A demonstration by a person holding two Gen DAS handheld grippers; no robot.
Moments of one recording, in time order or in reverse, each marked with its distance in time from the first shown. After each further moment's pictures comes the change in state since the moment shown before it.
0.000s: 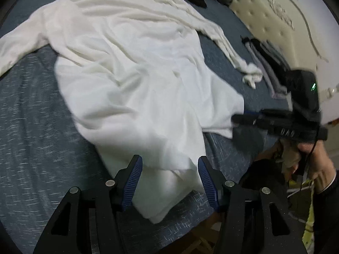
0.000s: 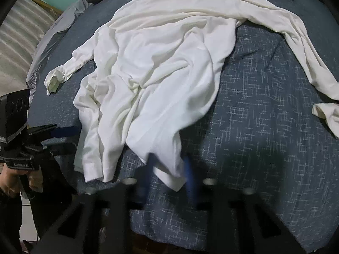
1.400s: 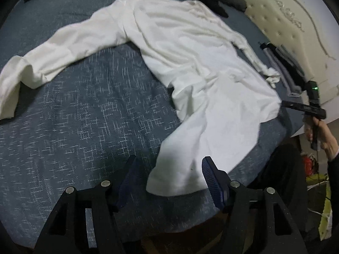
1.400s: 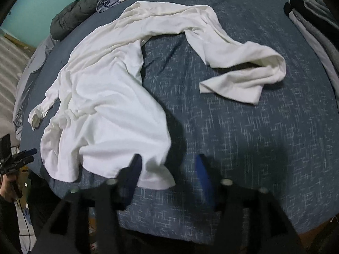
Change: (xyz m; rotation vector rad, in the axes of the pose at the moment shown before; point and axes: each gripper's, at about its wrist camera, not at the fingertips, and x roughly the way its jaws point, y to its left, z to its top) left arm -0.082 0.084 -0.036 -0.011 -0.038 0.145; right arm -0.072 -0.115 -0.040 0.212 -0.109 -0.081
